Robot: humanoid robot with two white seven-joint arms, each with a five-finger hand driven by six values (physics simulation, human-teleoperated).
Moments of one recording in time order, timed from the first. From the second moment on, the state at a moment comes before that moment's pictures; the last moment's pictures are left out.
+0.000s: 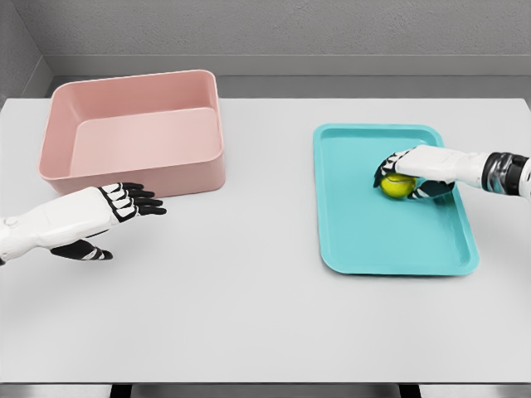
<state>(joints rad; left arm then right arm) -0.31 1.13 -0.67 -1.69 -0.35 -0.61 -0.02 -0.75 -0.77 0.81 -1.11 0.37 -0.61 0.45</state>
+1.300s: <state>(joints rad) -0.31 1.17 -0.67 -1.69 -0.32 -0.61 -0.02 -0.80 -0.78 0.81 -1.22 0.35 -0.61 0.45</state>
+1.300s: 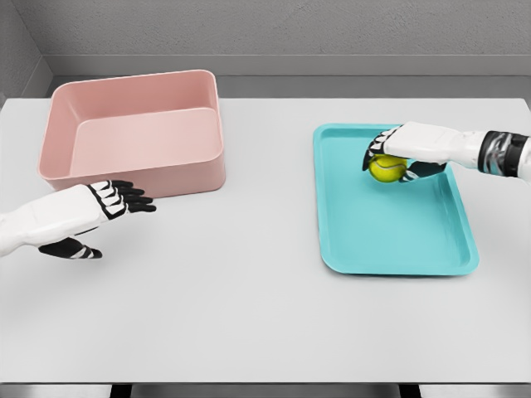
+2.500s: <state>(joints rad) -0.31 1.18 -0.67 -1.69 -0.32 -0.61 -0.02 -0.86 -0.70 0.86 -1.29 0.35 -0.61 0.45</state>
